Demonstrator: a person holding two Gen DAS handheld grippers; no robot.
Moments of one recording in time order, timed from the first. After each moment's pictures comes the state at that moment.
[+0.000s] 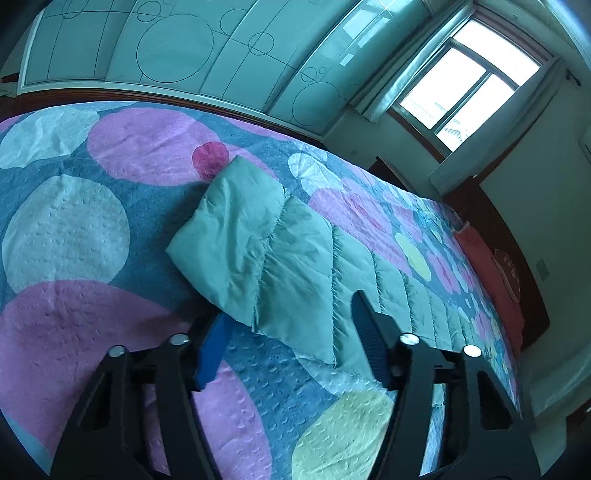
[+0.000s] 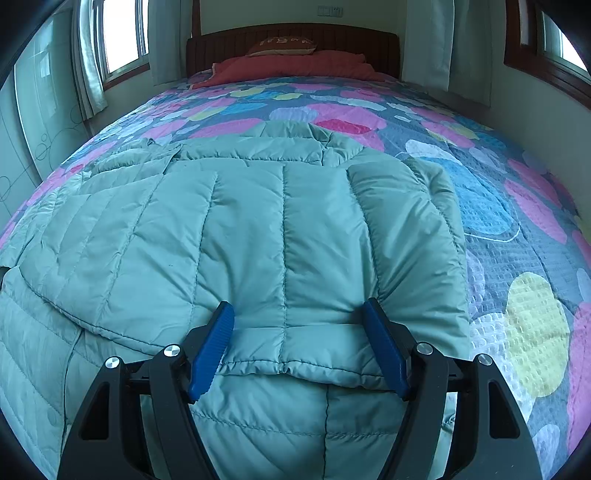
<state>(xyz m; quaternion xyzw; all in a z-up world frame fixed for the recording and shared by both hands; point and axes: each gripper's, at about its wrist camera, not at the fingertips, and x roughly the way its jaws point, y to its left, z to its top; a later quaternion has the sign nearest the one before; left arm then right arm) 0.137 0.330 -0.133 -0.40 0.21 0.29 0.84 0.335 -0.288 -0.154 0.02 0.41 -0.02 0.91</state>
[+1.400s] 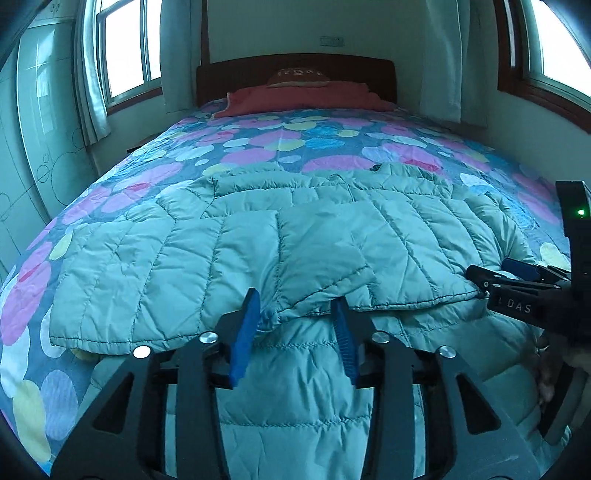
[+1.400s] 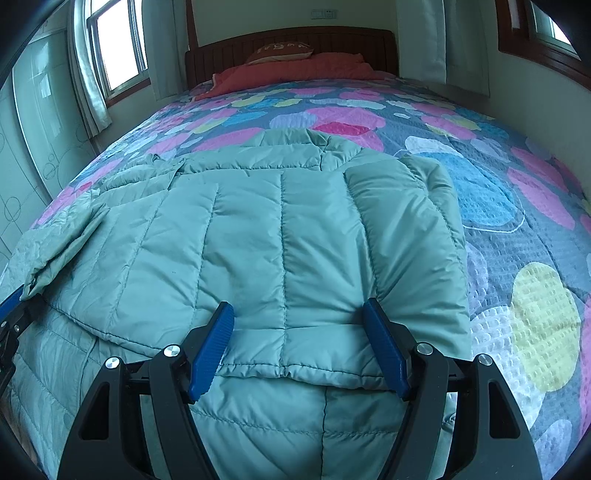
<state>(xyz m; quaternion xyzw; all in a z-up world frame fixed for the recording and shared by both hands) 0.287 -0.053 -0.099 0.04 0.34 -0.05 0.94 0.334 -0.294 -0.151 0.05 0.40 -0.01 0.91</state>
